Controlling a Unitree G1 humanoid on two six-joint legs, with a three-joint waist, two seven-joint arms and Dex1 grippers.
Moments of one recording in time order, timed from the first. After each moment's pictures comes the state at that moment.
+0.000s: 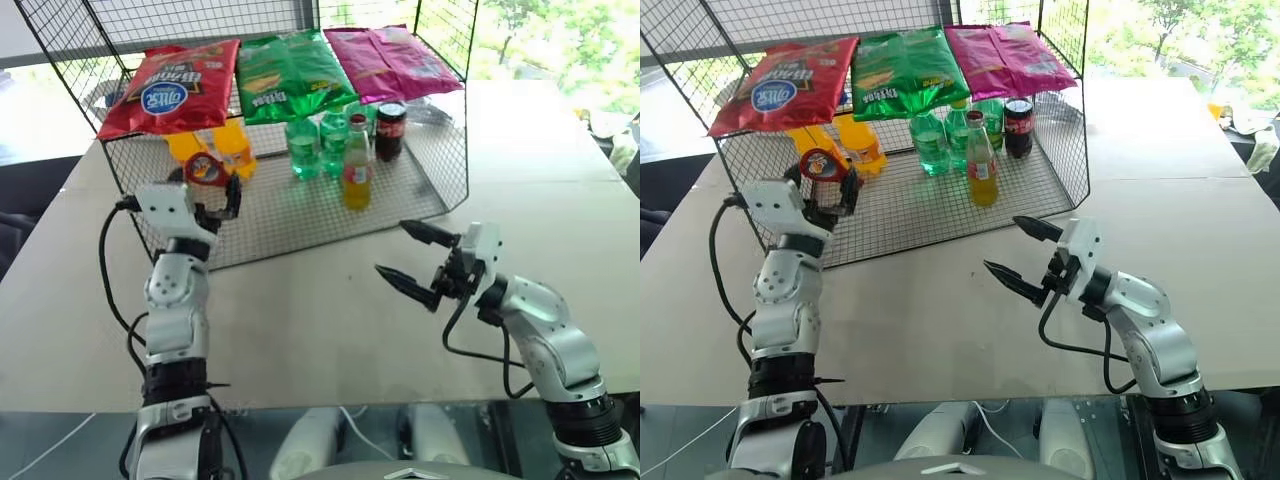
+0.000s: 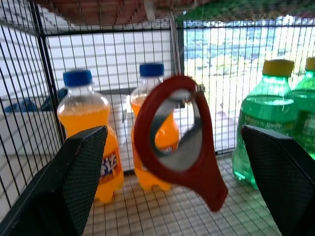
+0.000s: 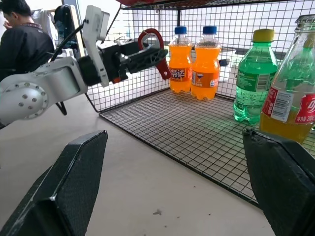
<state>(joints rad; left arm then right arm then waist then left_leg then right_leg) -0.39 0.33 0.31 0.11 -0.23 -0.12 -0.22 -0.17 -0.38 0.10 -0.35 0.45 0.23 0.82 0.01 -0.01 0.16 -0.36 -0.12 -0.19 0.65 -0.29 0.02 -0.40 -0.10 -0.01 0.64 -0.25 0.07</state>
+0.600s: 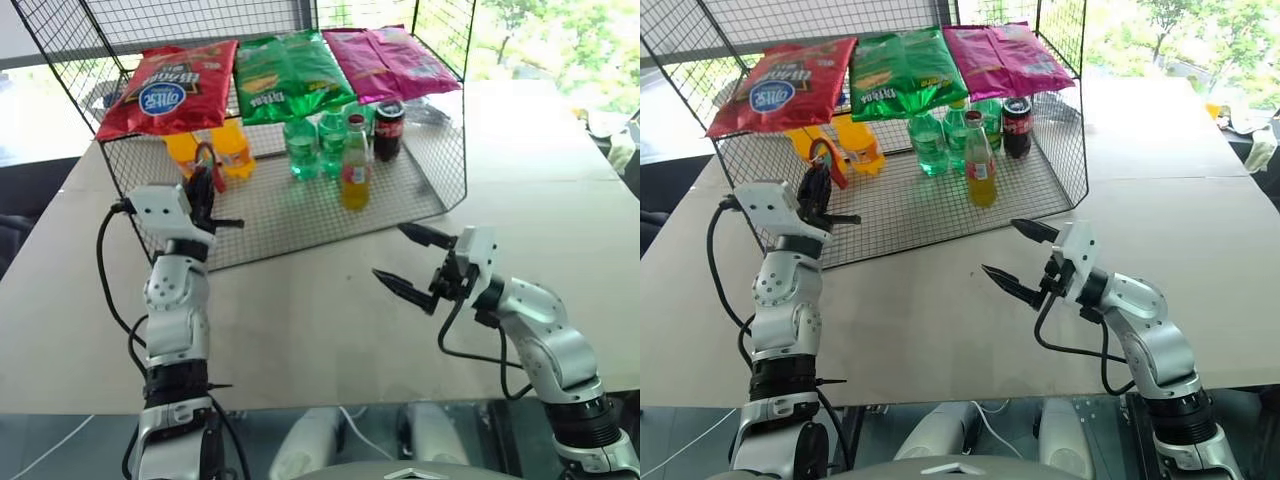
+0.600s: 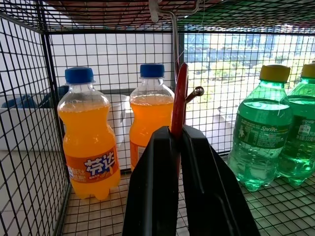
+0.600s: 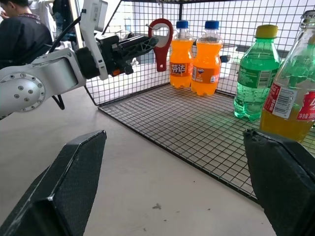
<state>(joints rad) -0.33 0.31 0.31 0.08 -0.25 -0.12 -0.22 -0.17 -0.38 0.11 -0.35 0.43 0.21 0.82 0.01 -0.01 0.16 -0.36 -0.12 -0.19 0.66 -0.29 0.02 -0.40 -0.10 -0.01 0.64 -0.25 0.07</state>
